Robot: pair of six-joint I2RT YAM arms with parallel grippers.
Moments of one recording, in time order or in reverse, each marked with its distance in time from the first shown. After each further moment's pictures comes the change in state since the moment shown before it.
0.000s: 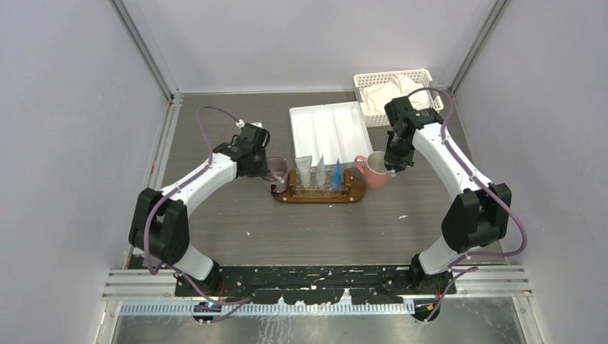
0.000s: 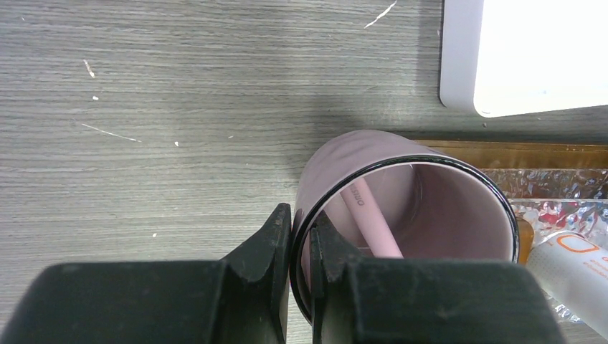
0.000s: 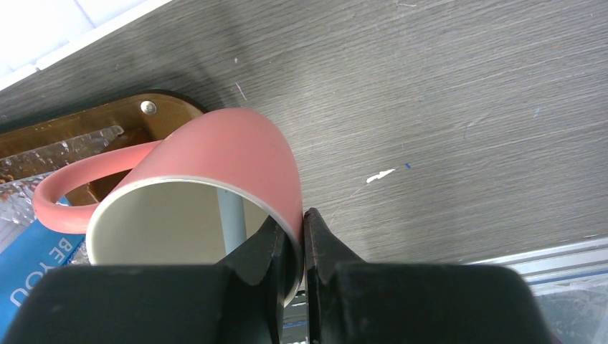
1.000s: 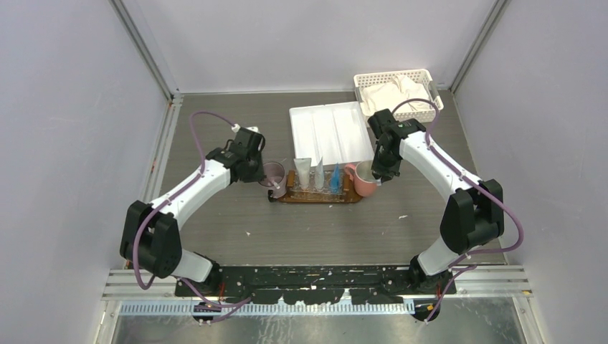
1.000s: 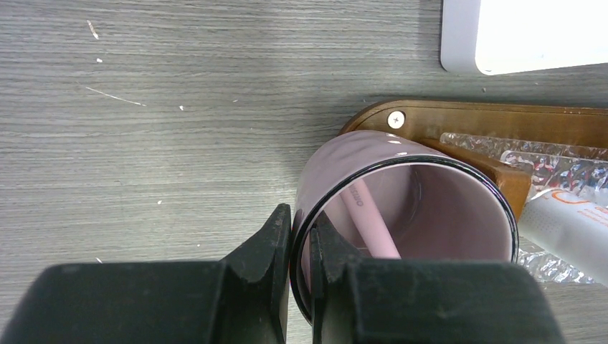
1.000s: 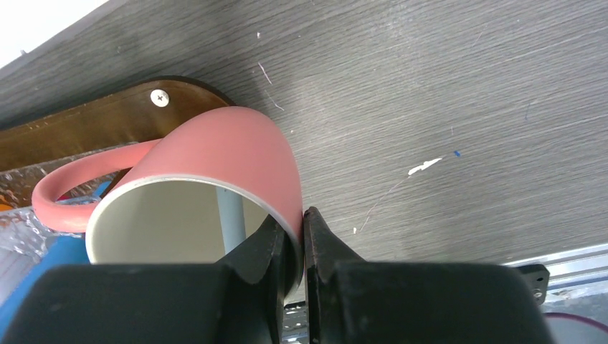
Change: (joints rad) left arm -0.002 -0.101 -0.053 -0.050 0.027 -0.007; right arm 0.109 0.004 -0.115 0.079 0.024 0.142
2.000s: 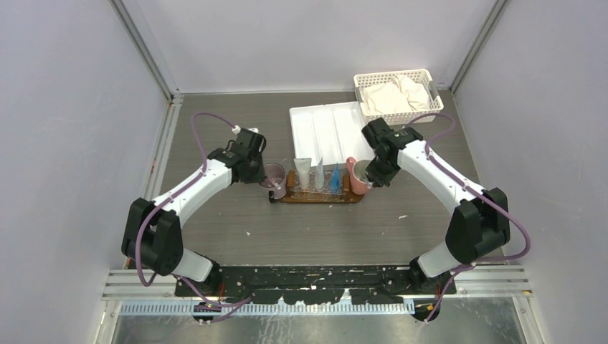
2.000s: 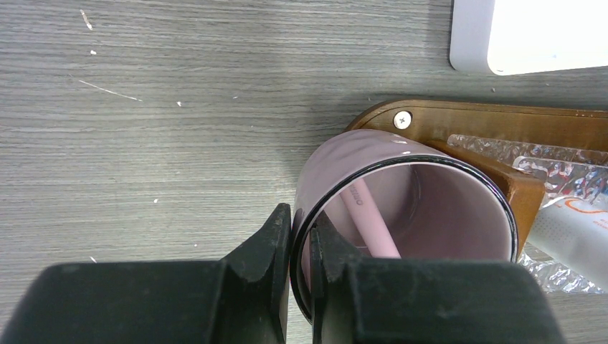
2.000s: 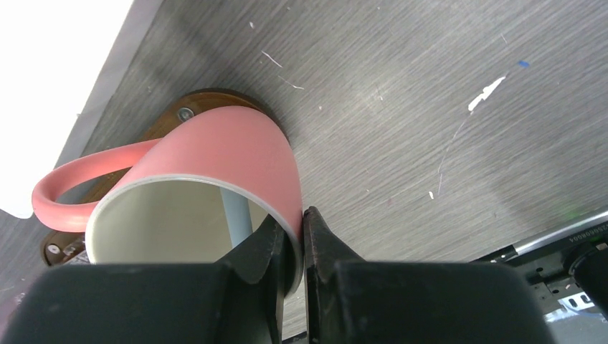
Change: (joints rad) left arm 0.000 0.021 -0.006 0.006 -0.002 -0.016; right arm 0.074 -0.073 -0.065 -0.005 0.065 0.500
